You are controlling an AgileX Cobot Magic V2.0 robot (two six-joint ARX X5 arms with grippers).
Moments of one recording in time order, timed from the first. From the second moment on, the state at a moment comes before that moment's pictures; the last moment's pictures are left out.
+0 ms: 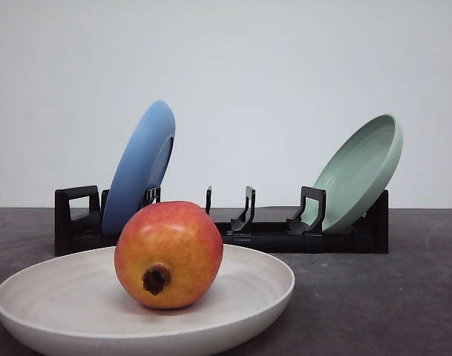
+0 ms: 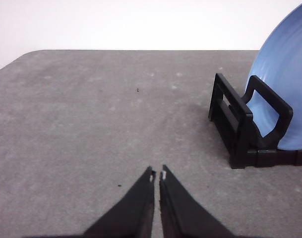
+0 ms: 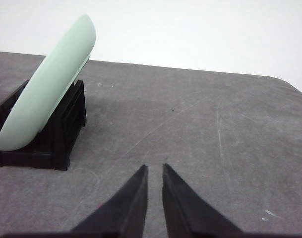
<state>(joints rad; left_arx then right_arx) -0.07 0.00 0.02 -0.18 -0.08 0.00 0.05 0.01 0.02 -0.11 0.05 -0.04</state>
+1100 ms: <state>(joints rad) -0.07 0.00 0.02 -0.18 -0.08 0.00 0.05 0.01 0.02 -0.11 0.05 -0.04</state>
